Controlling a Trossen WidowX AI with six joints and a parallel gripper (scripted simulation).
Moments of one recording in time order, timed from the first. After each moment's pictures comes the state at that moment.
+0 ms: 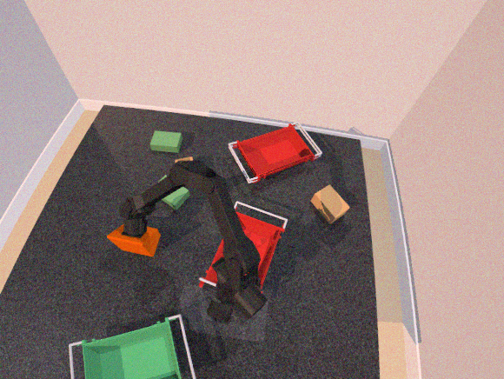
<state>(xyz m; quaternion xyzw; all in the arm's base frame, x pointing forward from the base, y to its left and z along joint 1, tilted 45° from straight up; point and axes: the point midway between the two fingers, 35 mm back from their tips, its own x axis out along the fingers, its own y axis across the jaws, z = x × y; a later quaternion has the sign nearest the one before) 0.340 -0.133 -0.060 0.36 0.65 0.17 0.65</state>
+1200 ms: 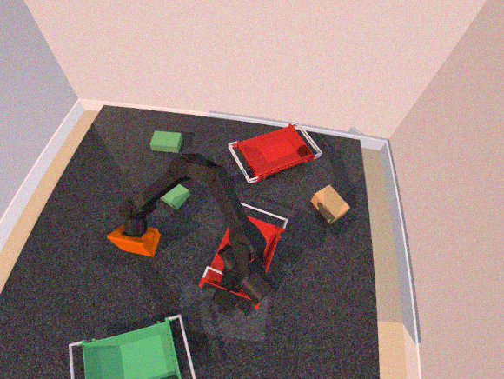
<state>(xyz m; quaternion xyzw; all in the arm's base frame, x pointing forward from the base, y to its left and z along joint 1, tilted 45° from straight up) 0.348 -0.118 -0.027 0.36 0.65 0.18 0.64</state>
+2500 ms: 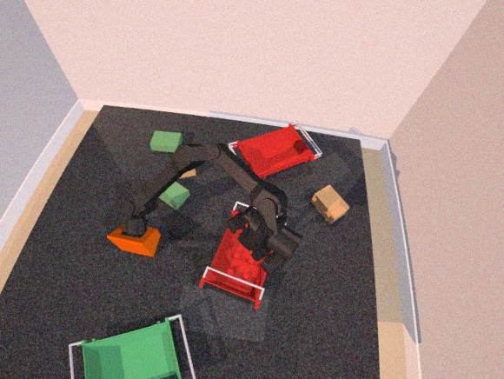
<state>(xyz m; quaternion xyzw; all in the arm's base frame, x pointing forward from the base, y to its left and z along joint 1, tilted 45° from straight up) 0.387 -0.095 0.063 -0.03 0.49 0.47 0.73</state>
